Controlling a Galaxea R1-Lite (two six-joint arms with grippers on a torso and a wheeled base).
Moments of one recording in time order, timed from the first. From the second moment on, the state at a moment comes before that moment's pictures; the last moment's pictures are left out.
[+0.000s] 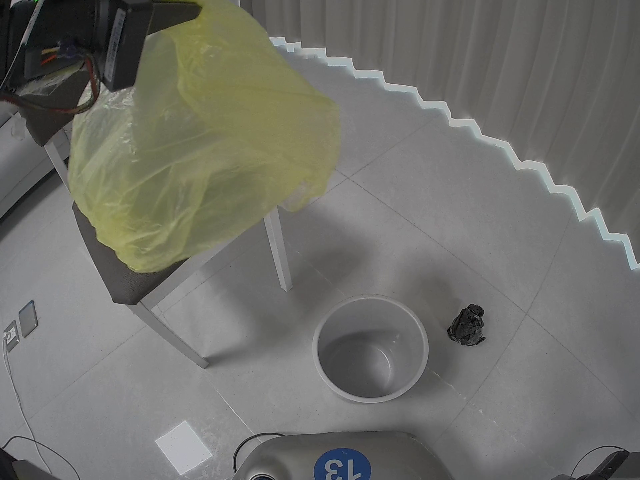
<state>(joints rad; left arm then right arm) -0.72 1.39 -1.65 0.27 0.18 0.59 0.16 0.84 -0.90 0.05 0.18 0.04</state>
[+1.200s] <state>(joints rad) -0.96 1.54 -1.68 0.27 -0.13 0.59 0.14 1.01 -0.89 0.12 0.21 -0.04</state>
